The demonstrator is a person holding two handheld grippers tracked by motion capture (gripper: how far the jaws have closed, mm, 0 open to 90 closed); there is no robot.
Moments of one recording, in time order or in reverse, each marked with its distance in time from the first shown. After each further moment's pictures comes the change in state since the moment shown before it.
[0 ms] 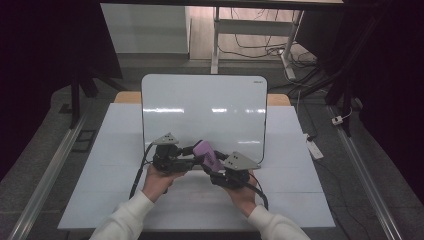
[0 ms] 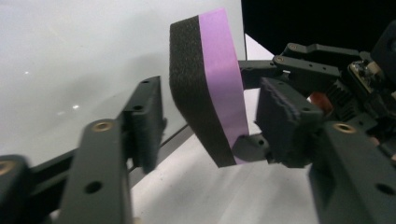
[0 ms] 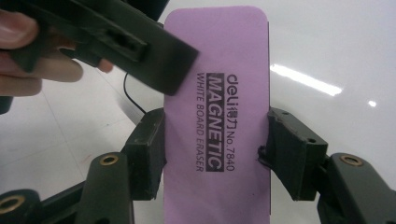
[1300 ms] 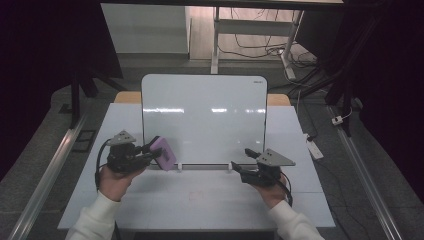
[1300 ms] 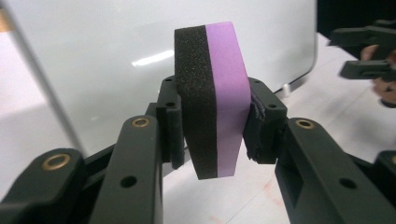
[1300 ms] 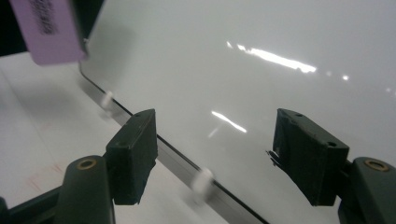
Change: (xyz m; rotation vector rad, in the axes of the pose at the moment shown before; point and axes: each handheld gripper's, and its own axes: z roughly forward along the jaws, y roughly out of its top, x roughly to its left) left arm 0.024 -0.009 -0.107 0.012 0.295 0.002; right arm -0.062 -0.019 -0.061 0.055 -0.085 0.070
